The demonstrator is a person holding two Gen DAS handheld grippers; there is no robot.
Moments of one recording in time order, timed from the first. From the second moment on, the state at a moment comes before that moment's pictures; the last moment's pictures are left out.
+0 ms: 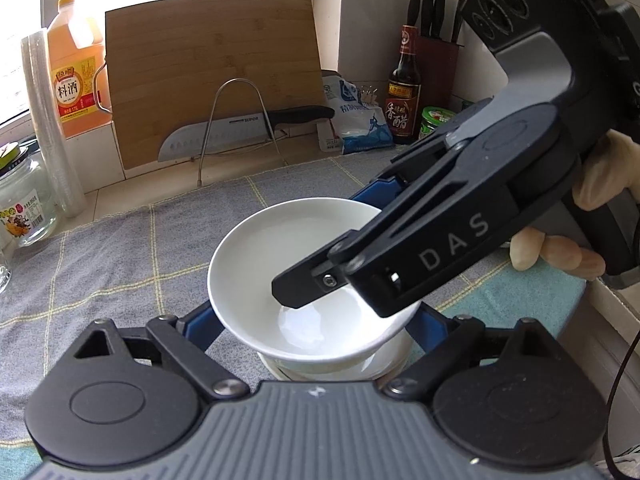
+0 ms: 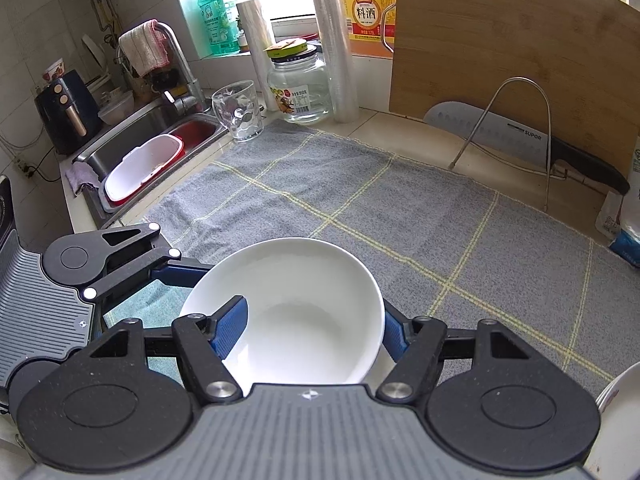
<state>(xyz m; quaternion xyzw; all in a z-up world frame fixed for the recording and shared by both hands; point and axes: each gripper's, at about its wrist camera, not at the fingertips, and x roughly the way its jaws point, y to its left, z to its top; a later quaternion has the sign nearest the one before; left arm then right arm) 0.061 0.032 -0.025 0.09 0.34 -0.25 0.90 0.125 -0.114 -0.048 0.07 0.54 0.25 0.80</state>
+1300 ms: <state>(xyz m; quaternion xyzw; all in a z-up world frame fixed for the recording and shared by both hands) 0.072 0.024 -0.043 0.11 0.35 -0.27 0.89 0.111 -0.121 -0.068 0.06 0.54 0.24 0.81</state>
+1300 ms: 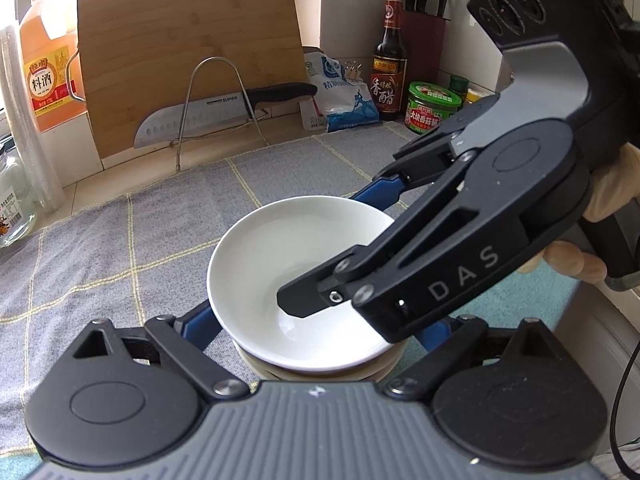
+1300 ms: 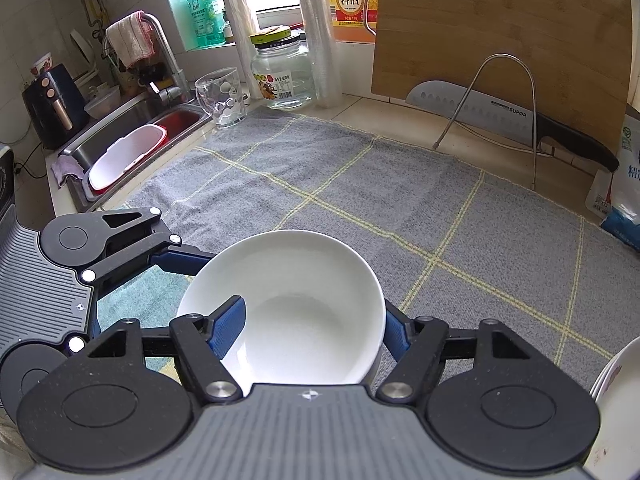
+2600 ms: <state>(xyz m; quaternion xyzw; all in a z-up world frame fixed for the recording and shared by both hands) 0.063 0.083 -0.044 0.17 0.35 -0.32 0.86 0.047 -0.138 -0.030 -0.03 0.44 0.22 0.87</state>
